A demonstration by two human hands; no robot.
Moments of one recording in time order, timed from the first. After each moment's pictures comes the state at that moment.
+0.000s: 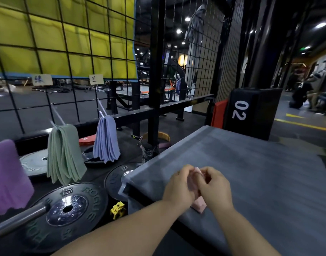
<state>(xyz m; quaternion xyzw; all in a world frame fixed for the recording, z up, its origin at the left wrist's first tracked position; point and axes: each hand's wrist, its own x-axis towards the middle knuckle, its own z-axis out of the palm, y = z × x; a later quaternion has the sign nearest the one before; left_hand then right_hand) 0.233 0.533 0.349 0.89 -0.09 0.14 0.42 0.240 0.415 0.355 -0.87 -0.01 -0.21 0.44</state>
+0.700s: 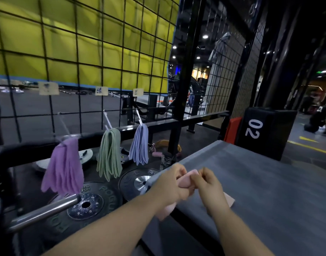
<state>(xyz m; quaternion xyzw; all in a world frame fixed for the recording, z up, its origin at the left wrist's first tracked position) 0.180 0.646 0.393 0.86 -0.11 0.13 0.48 0.187 0.502 0.403 -0.79 -0.09 -0.10 0.60</state>
